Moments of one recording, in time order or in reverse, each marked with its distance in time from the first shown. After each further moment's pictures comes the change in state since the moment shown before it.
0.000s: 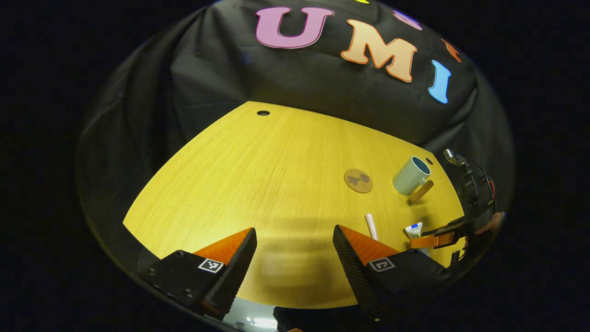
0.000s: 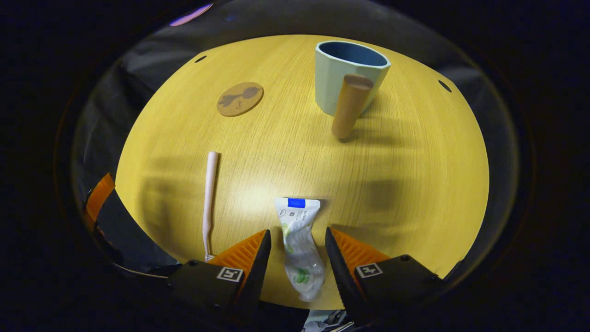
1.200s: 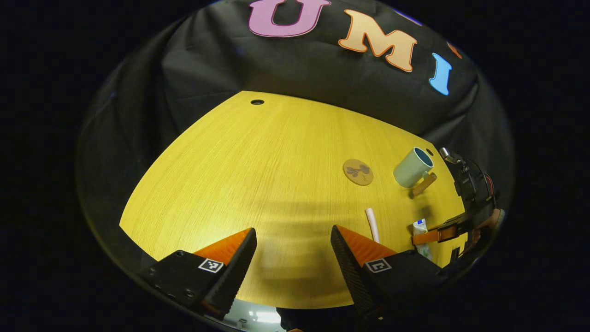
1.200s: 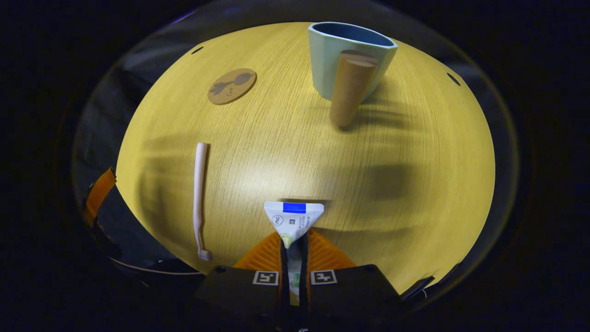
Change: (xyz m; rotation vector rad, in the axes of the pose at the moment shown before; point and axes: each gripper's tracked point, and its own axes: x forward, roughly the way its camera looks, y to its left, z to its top) left arm 0.023 -0.021 -0.005 0.039 0.089 -0.040; right arm 0.008 -0.007 -0.004 0.006 0.062 0.064
